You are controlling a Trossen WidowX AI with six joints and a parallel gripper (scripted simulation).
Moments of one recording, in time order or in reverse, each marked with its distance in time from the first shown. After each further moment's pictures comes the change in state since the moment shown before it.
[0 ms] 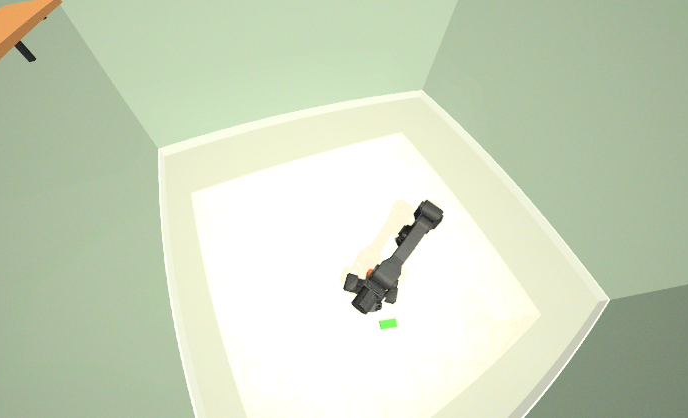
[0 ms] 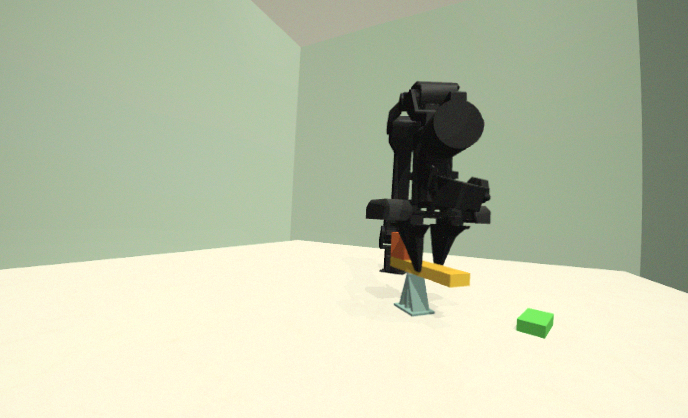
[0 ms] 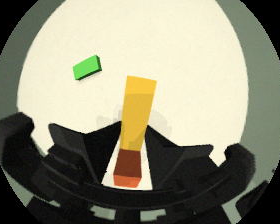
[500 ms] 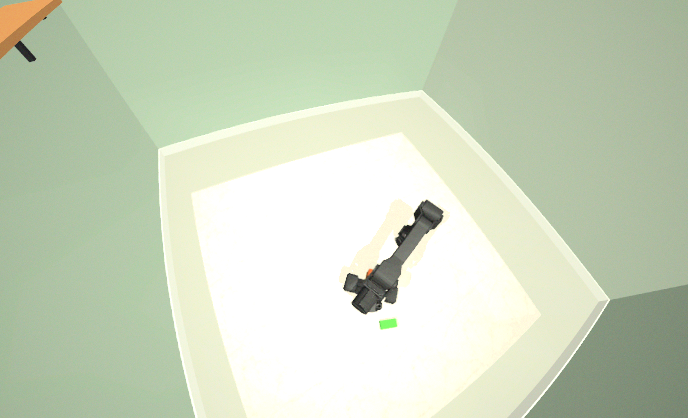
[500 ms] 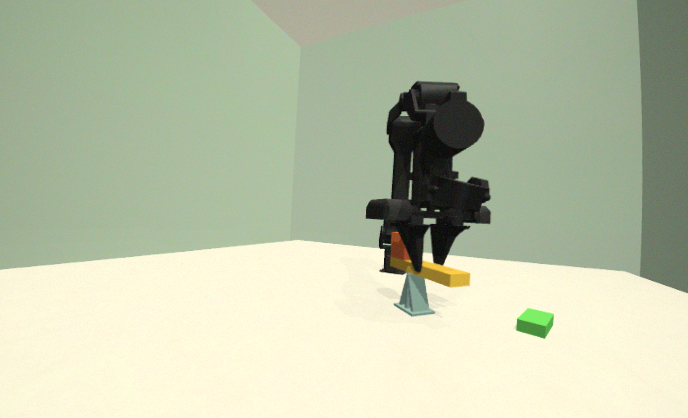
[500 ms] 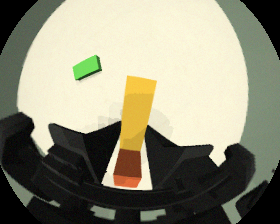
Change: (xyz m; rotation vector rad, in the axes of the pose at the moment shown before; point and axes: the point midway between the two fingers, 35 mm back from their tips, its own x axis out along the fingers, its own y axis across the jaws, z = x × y) arm 0.000 0.000 0.000 0.000 0.000 0.000
